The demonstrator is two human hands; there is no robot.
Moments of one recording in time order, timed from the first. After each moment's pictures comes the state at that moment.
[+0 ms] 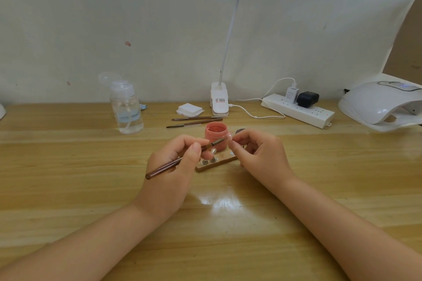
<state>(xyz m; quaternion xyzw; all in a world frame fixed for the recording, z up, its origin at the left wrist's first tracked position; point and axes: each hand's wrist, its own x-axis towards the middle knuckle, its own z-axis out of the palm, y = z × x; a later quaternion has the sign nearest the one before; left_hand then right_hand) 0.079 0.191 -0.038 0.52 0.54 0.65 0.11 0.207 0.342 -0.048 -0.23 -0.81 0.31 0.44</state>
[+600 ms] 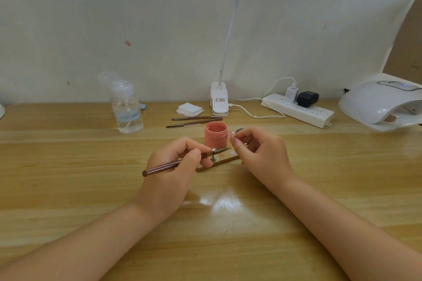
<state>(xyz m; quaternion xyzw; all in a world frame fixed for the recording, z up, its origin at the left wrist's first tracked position) 0.076 0.192 -0.039 0.52 0.55 0.64 0.13 0.206 0.342 -0.047 -0.25 -0.80 0.29 0.46</state>
